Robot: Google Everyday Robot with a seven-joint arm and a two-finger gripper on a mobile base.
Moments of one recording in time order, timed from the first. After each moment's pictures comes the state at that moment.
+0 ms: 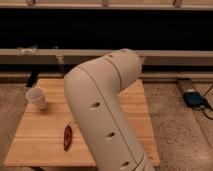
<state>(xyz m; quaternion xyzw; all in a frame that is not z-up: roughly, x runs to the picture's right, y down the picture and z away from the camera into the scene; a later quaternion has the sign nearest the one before) -0.150 0.129 0.891 -0.29 0.25 0.63 0.68</state>
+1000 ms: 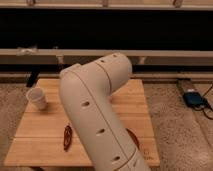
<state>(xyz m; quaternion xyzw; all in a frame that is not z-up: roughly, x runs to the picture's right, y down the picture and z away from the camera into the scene) -0.172 0.099 0.921 -0.29 0.23 0.62 0.69</state>
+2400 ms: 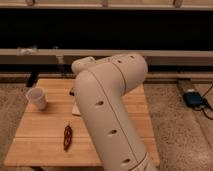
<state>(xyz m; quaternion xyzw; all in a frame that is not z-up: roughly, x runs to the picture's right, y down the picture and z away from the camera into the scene) -0.125 0.072 0.908 -0.31 0.24 0.64 0.66</state>
